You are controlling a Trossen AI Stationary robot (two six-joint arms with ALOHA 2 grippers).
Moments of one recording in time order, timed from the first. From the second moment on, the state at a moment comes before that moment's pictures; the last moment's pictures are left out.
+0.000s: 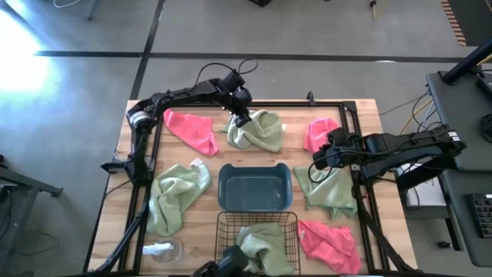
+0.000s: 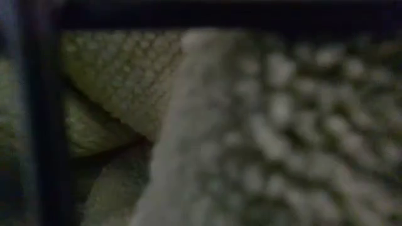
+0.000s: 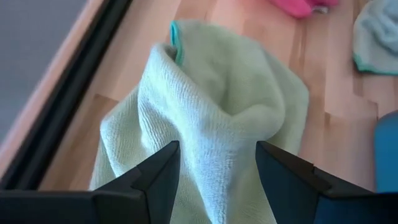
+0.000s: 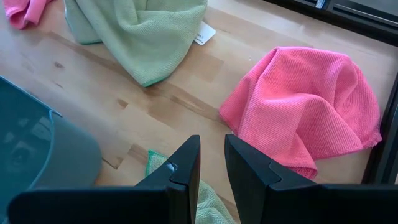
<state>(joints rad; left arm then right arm) 0.64 2.02 1.59 -0.55 0.39 0.19 0.13 0.92 0.85 -1.09 0.55 1.07</state>
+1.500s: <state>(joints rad) 0.64 2.39 2.35 -1.15 0.56 0.15 0.13 0.92 0.85 -1.09 0.55 1.06</state>
